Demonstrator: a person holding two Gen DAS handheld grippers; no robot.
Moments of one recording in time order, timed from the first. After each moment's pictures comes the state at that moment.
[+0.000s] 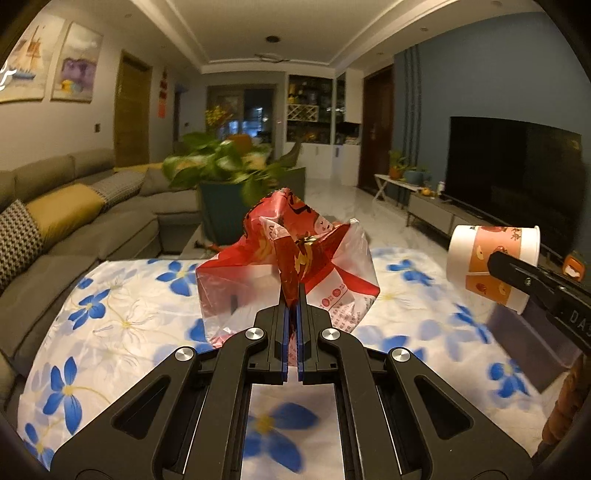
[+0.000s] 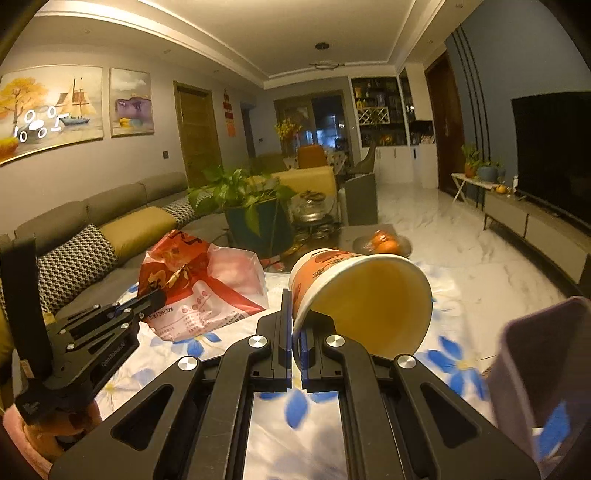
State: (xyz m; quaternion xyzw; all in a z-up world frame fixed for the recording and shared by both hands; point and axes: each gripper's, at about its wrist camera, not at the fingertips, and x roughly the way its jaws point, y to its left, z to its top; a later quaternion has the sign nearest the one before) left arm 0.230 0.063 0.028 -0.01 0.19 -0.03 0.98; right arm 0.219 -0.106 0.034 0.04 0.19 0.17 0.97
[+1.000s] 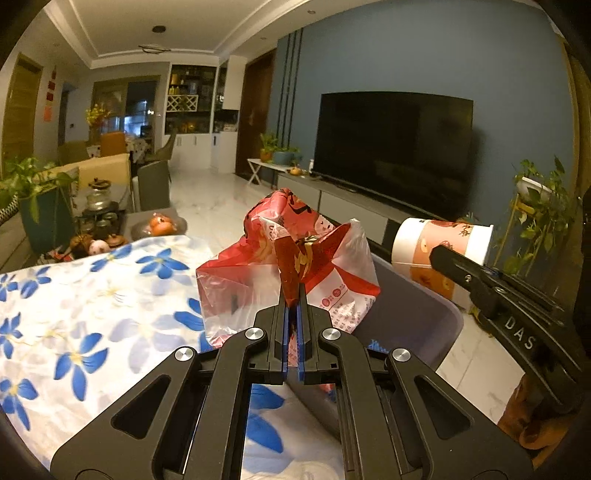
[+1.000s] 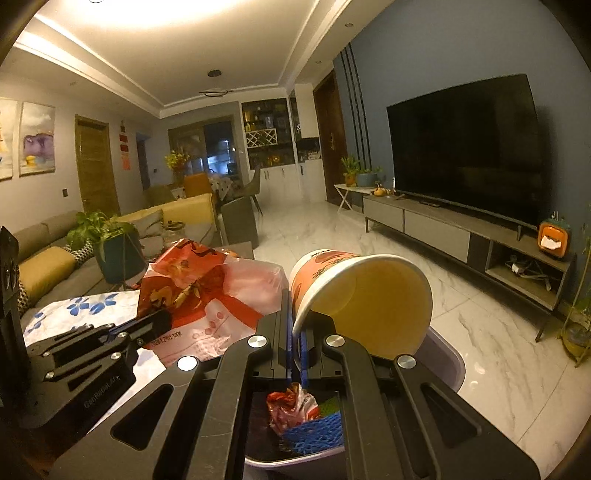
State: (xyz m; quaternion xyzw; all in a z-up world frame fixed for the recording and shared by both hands) left arm 0.216 -0.210 0.006 0.00 0.22 -0.26 0.94; right arm 0.155 -0.331 0.009 0.07 0.16 -0.04 0.98
